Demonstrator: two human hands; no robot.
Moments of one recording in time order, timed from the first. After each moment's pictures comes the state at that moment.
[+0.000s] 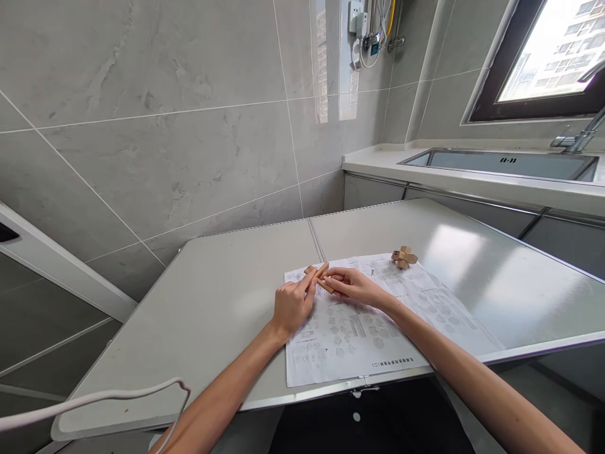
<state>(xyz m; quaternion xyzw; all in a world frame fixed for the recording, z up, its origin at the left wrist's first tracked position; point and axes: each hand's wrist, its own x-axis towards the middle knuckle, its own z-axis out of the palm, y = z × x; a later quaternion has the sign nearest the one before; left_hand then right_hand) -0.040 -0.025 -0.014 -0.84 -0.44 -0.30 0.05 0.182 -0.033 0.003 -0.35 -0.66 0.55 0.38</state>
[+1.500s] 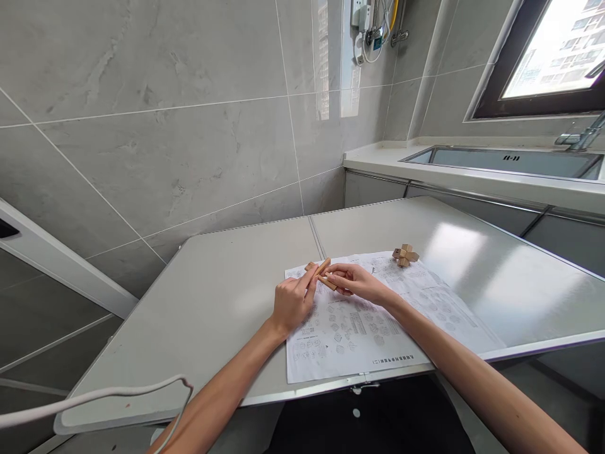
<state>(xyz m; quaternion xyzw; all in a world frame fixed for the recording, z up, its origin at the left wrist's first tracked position) -0.039 -0.026 -0.007 -0.85 -0.39 -0.34 0.08 0.187 -0.031 0.002 -0.34 -0.64 0.56 0.39</state>
